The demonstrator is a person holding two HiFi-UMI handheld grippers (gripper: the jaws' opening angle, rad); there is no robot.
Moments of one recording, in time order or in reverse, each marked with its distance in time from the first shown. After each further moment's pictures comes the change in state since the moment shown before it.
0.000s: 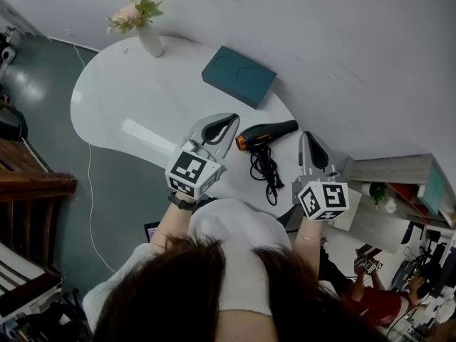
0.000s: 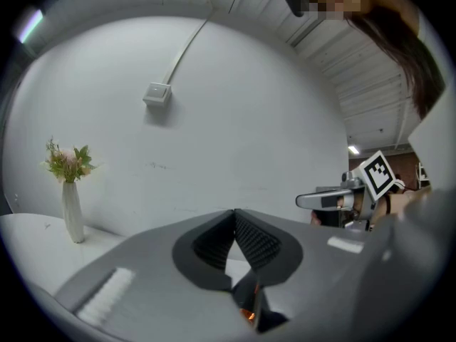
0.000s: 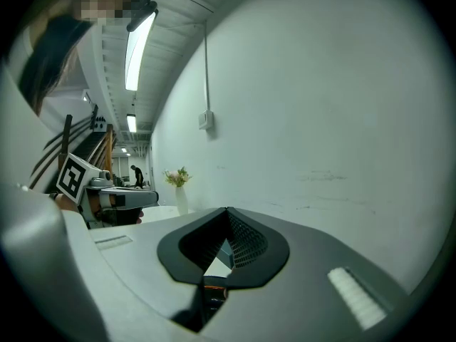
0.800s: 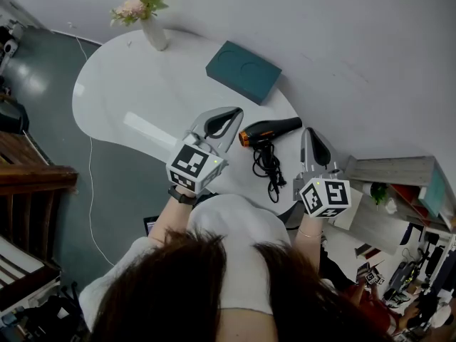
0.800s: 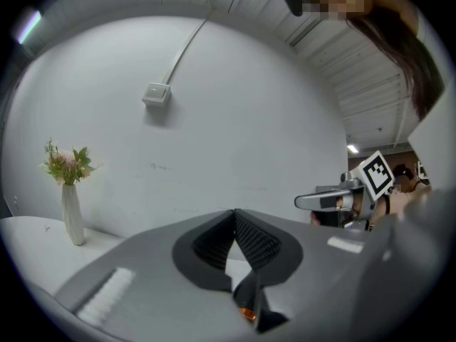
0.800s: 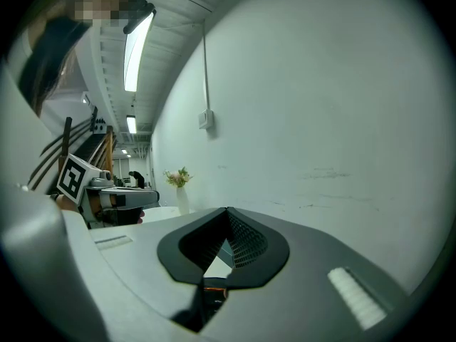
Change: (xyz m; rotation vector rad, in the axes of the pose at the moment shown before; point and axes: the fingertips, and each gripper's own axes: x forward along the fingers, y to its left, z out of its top) left arm -0.001 0.004 0.003 0.011 0.003 -0.004; right arm 0.005 0.004 0.000 0.012 0.002 0.008
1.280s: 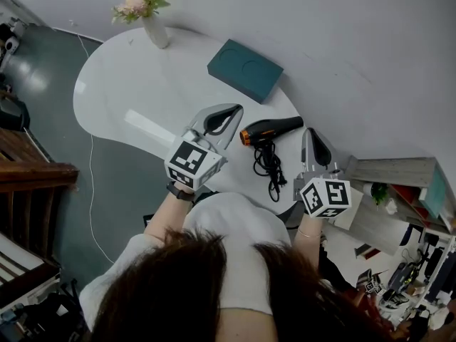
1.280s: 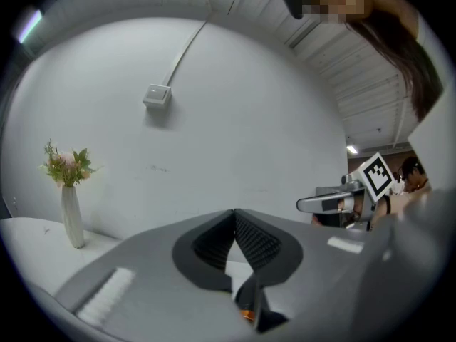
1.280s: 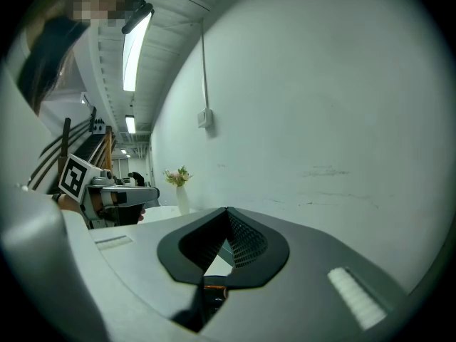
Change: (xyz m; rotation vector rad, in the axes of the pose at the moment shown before) left arm 0.000 0.005 0.003 0.005 -0.015 -0.007; right arm 0.000 -0.001 -0.004 0.011 0.011 -0.003
